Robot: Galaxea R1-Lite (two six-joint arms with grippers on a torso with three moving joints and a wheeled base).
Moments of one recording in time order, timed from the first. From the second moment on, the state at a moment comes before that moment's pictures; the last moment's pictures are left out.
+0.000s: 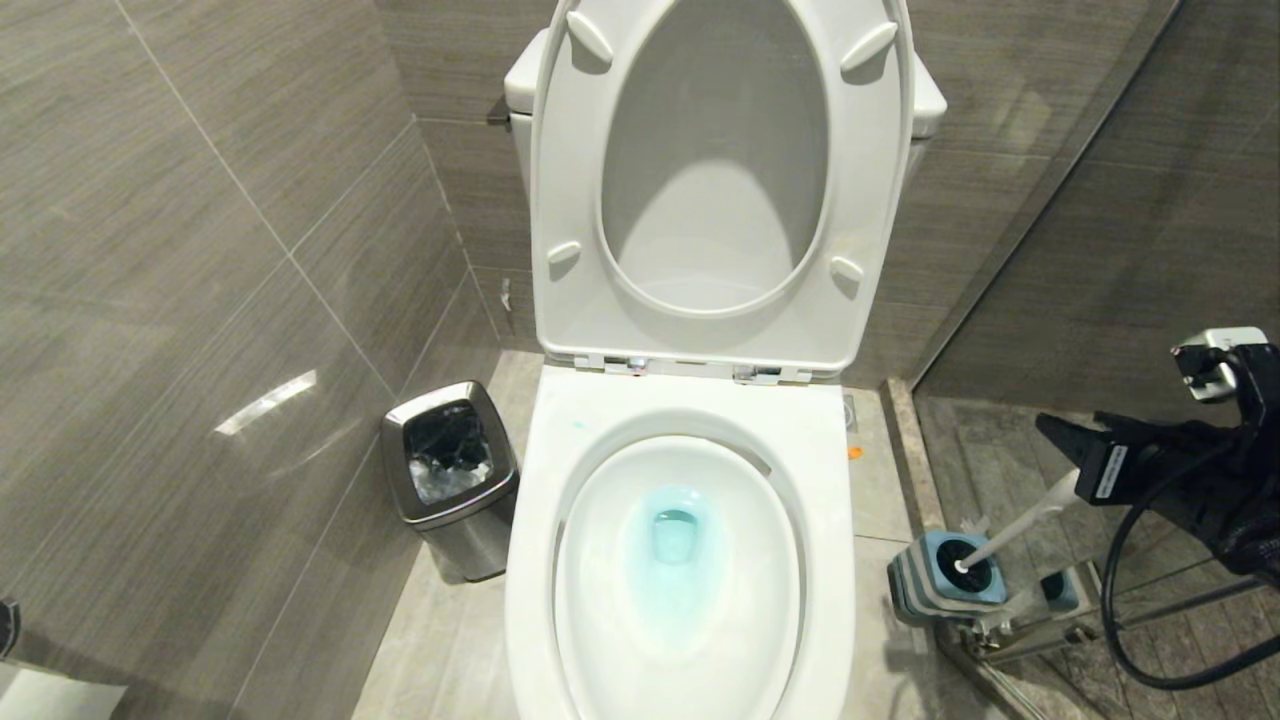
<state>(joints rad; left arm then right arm) 0.00 0.00 0.00 0.00 0.00 0.01 0.02 1.50 -0.44 -0.88 -0.03 0.00</state>
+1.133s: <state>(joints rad) 0.00 0.00 0.00 0.00 0.00 0.01 0.02 1.37 -0.66 -0.61 -0.23 0.00</state>
